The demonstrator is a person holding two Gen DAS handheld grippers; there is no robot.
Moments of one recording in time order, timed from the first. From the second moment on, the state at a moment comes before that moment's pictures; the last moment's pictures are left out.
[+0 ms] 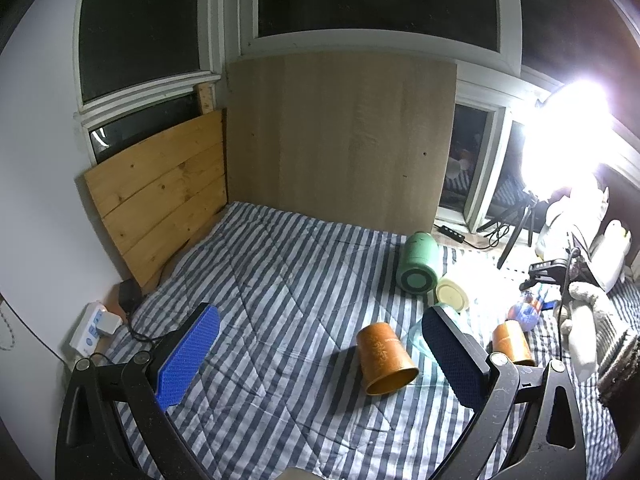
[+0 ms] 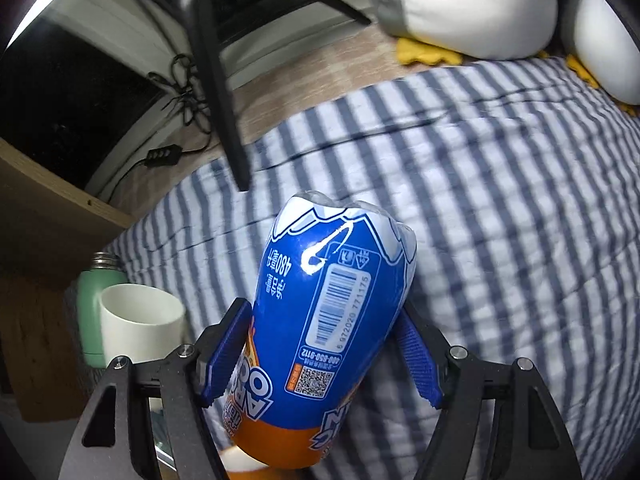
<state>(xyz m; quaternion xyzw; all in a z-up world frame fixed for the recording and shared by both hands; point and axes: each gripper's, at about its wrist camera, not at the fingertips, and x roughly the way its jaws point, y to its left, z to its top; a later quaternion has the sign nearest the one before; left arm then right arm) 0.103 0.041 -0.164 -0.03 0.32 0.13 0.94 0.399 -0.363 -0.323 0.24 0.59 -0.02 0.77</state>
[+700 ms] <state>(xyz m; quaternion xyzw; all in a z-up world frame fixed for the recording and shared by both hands) 0.117 0.008 -0.179 -0.02 0.35 0.05 0.94 0.305 -0.464 -0.299 0.34 0.57 0.00 0.75</state>
